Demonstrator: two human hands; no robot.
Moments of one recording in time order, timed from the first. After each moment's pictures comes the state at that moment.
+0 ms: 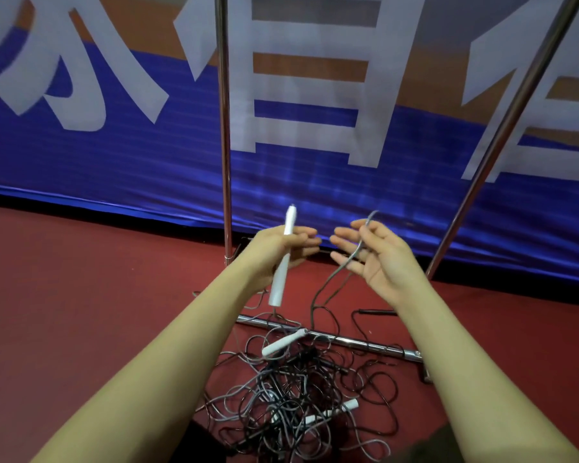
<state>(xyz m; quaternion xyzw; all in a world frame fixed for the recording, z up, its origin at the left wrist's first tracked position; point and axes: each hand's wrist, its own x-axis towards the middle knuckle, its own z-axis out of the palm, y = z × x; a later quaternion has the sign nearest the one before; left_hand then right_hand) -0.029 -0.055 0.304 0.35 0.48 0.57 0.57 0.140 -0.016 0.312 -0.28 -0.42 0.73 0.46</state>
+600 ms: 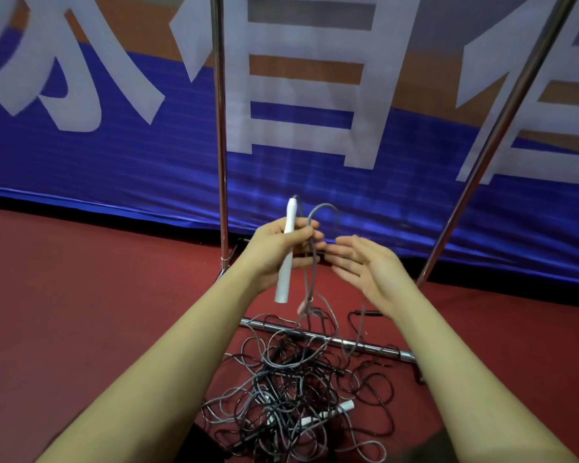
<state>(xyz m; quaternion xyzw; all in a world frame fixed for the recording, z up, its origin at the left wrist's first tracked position) -0.018 -0.059 0.312 0.38 0.43 0.61 0.55 0.142 -0.012 0.296 -0.36 -0.47 0.70 0.40</state>
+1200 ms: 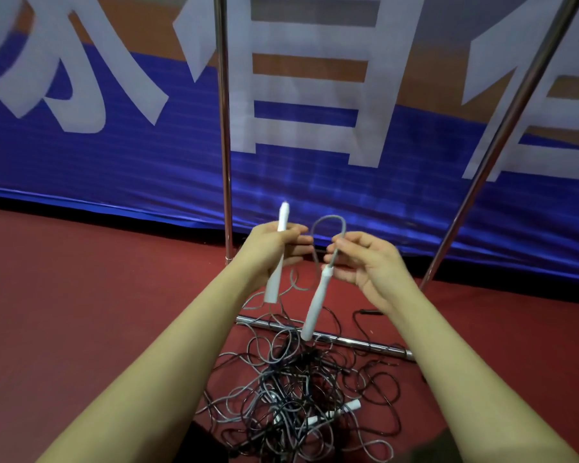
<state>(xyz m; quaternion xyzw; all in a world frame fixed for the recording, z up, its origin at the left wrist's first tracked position) -0.031 -0.056 0.310 0.35 0.53 0.58 0.51 0.129 -0.029 0.309 -0.31 -0.48 0.70 0.42</state>
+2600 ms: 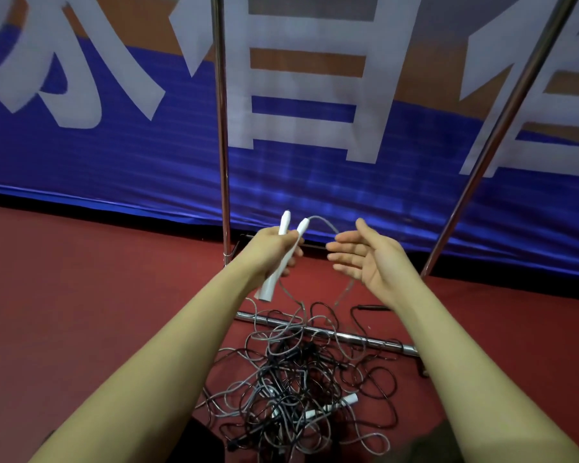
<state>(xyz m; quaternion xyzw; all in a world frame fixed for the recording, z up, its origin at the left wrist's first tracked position) -0.032 -0.056 0.299 0.40 0.60 0.50 0.47 0.138 -0.021 0.308 -0.38 -0.46 0.69 0.40</state>
